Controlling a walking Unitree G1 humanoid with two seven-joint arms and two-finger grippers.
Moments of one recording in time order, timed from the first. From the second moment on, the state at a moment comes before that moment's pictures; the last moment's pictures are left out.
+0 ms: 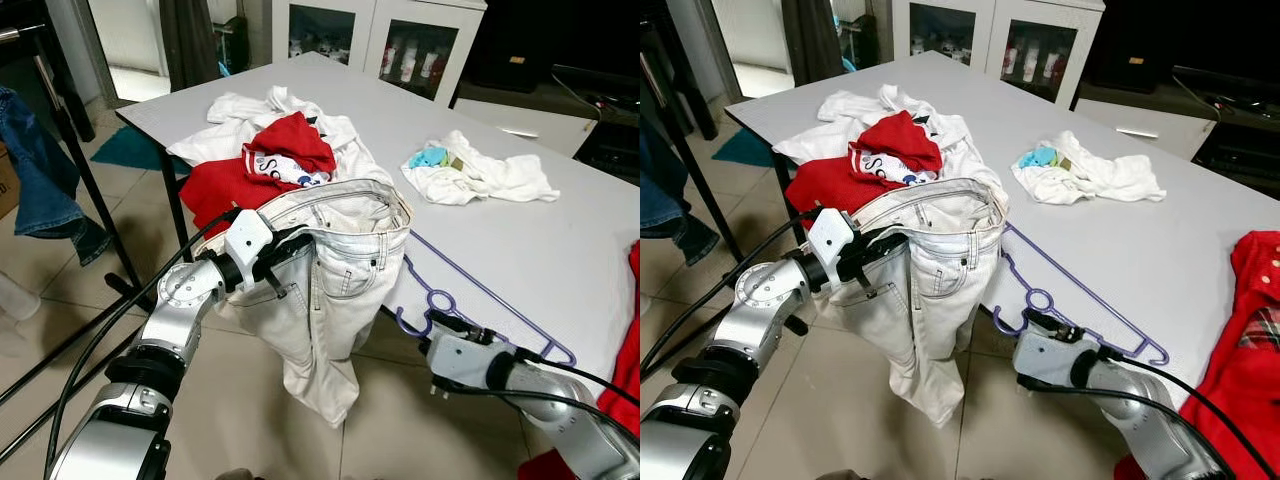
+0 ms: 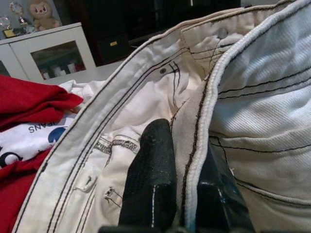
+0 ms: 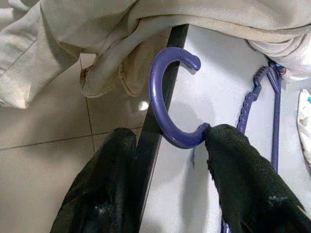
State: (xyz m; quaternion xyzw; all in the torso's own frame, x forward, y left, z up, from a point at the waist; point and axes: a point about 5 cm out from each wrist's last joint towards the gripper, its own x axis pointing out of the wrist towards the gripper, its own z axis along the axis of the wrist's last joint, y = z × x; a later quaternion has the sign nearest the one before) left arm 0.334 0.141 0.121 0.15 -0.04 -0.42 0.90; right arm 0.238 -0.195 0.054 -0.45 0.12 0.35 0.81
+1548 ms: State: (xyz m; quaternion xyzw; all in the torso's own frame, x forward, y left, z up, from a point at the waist) left arm 0.333 0.140 0.121 0.15 -0.04 -0.42 0.89; right arm 0.236 -0.176 0.071 -0.32 0.12 0.43 0.84
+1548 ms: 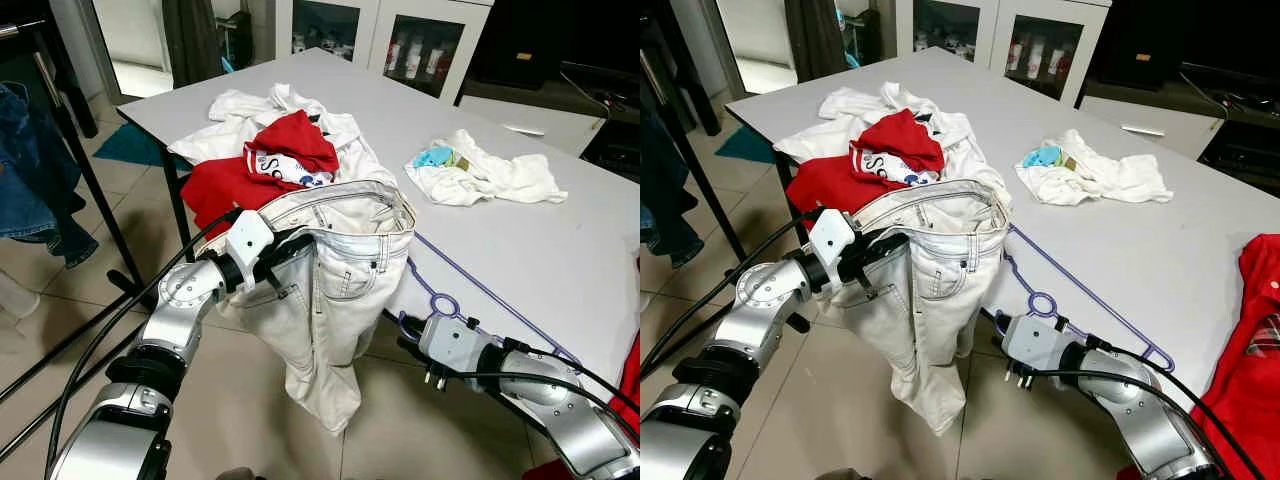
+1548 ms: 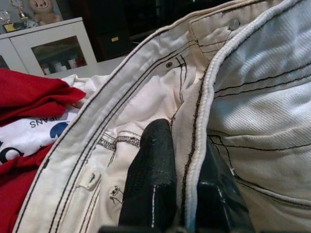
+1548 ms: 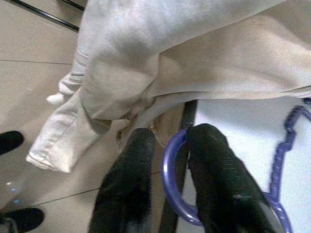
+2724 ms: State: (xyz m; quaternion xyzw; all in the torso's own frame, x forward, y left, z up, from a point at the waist) left arm 0.333 0.140 0.121 0.15 -0.04 -0.42 0.89; right arm 0.237 -0.183 0.076 -0.31 0.13 0.39 0.86
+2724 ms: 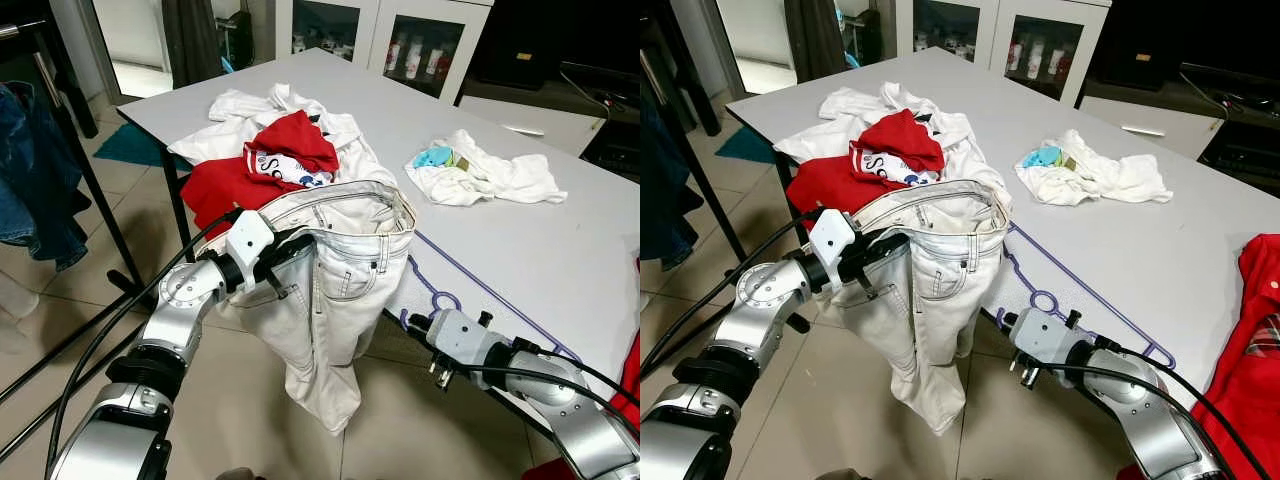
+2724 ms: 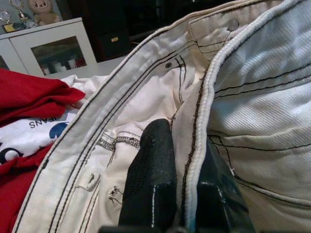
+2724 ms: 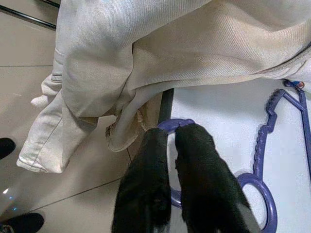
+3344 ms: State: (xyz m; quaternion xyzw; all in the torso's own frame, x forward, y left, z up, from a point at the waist) left arm 0.333 0.139 0.121 0.15 -0.04 -0.42 0.89; right arm 0.233 -0.183 0.071 -0.30 0.15 0.40 0.85
